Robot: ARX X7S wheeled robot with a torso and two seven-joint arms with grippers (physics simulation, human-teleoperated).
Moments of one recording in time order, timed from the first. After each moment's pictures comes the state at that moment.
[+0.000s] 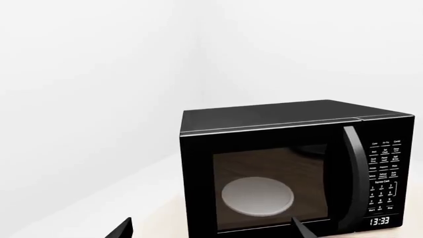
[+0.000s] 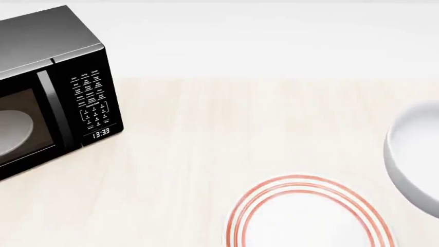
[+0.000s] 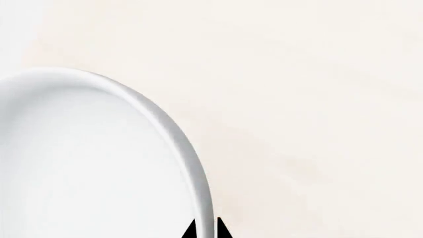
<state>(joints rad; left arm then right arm) 0.12 -0.32 -0.23 0.69 -0.25 -0.50 -0.50 1.47 1.10 -1.36 0.59 2.56 0.42 1.03</state>
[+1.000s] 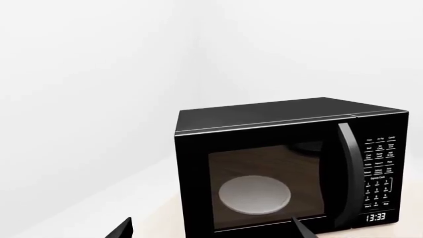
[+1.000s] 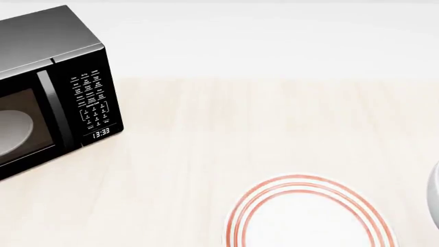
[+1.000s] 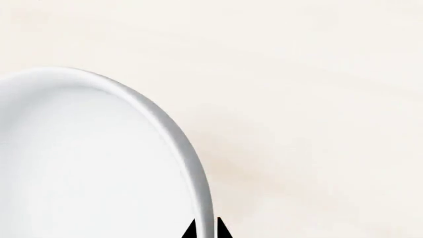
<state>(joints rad) 0.12 -0.33 -0.20 0.69 -0.25 -0.50 -0.52 1.29 1.29 -1.35 0.53 2.68 0.35 0.91</state>
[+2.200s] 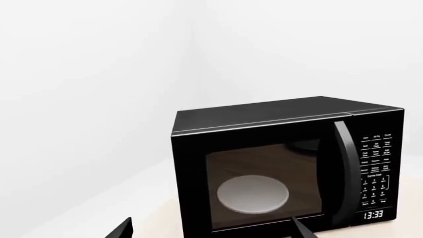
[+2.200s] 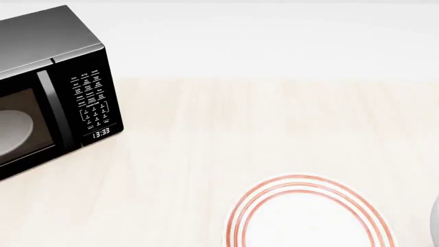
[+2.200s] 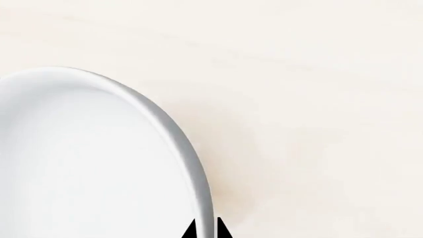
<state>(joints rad) 0.12 -0.34 -0.17 0.68 -0.24 -0.49 -0.54 1.17 1.25 -1.38 0.65 2.70 0.37 0.80</state>
